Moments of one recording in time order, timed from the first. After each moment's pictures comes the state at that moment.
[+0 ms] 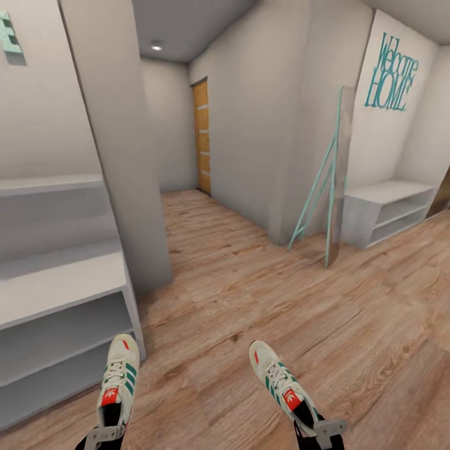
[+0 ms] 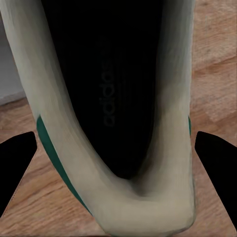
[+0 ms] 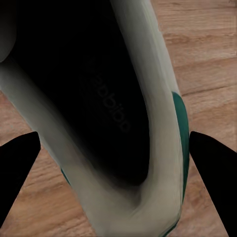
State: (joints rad) left arm -0.31 0.12 0.31 -0.18 -0.12 -0.59 -0.14; right arm -0.20 0.01 -0.21 -0.44 0.38 -0.52 0.01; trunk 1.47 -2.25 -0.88
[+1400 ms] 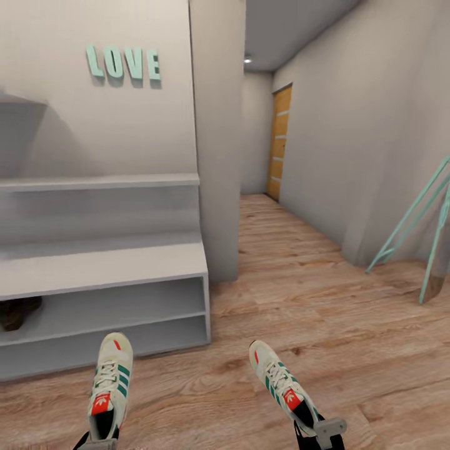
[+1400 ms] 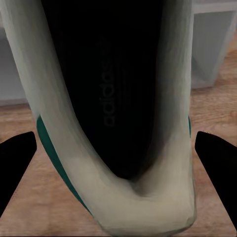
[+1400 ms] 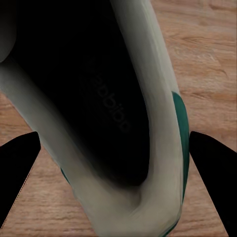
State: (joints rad) left arm -0.25 0.12 0.32 -0.18 -0.11 -0.80 -0.14; right arm -0.20 0.01 -0.21 -0.45 0.38 -0.52 0.01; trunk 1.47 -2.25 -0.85
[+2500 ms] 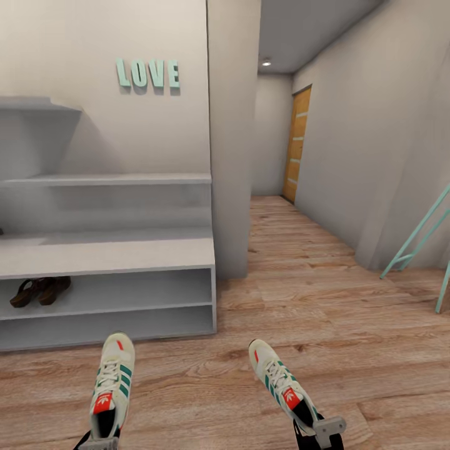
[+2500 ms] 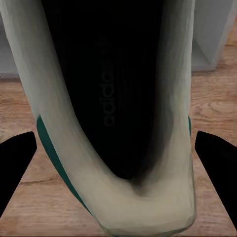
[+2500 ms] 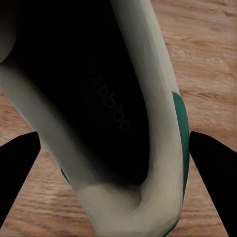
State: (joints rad) left arm -0.25 0.12 0.31 -0.19 -0.12 -0.76 -0.14; right arm -0.20 0.01 -0.21 -0.45 0.38 -0.52 0.01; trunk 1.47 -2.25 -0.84
